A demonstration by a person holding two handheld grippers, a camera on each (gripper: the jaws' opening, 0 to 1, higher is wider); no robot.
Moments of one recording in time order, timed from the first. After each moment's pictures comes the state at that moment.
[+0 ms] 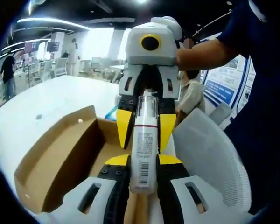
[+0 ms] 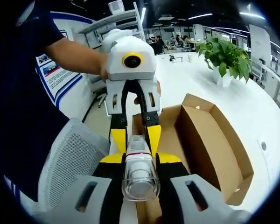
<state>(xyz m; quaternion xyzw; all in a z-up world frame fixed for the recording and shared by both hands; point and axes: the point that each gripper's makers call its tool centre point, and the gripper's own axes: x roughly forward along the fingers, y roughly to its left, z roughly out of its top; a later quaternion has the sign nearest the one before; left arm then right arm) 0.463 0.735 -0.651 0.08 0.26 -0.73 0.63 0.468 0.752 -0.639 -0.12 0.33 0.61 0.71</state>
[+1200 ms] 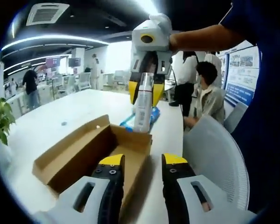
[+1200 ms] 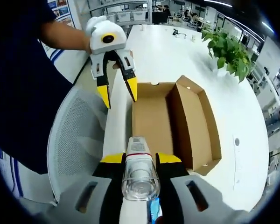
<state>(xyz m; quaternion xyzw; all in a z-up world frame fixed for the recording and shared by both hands) 0.431 0.773 -0.622 0.09 0.18 -0.65 0.73 0.446 0.682 -0.593 -0.31 0.40 0.56 0.65</state>
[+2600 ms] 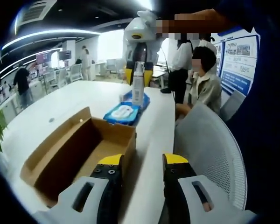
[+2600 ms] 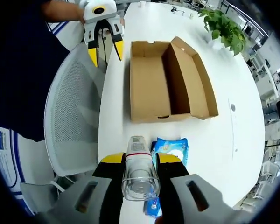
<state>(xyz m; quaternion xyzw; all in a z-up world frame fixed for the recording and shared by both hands) 0.395 0.736 -0.645 0.15 0.23 -0.66 0.70 0.429 0.547 -0.624 -0.37 0.47 0.51 0.62</state>
